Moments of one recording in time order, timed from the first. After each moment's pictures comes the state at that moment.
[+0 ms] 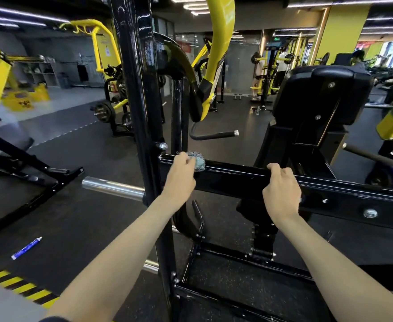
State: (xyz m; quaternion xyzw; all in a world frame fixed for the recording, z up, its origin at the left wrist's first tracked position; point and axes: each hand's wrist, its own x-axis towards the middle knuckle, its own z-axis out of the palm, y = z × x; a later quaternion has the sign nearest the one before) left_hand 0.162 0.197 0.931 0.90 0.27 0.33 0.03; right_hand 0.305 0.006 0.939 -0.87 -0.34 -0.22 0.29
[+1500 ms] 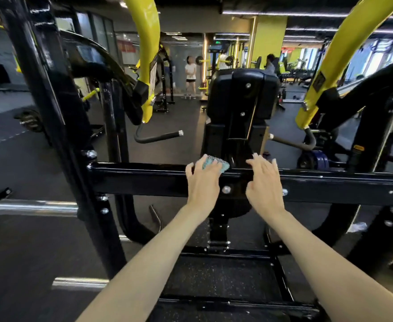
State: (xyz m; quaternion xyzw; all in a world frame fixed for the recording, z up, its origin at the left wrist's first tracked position) left_hand 0.291 0.044 0.928 0.89 0.15 0.41 0.12; right_hand 0.373 -0.094 0.935 -0.86 -0.37 -0.26 0.25
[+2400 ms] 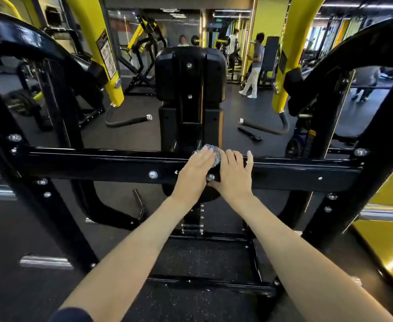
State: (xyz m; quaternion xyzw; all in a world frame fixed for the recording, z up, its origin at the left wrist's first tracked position) left_hand 0.393 -0.090 0.908 0.92 0.04 0.36 0.13; right_hand 0.461 -0.193 0.926 -0.90 -0.37 -0.21 0.07
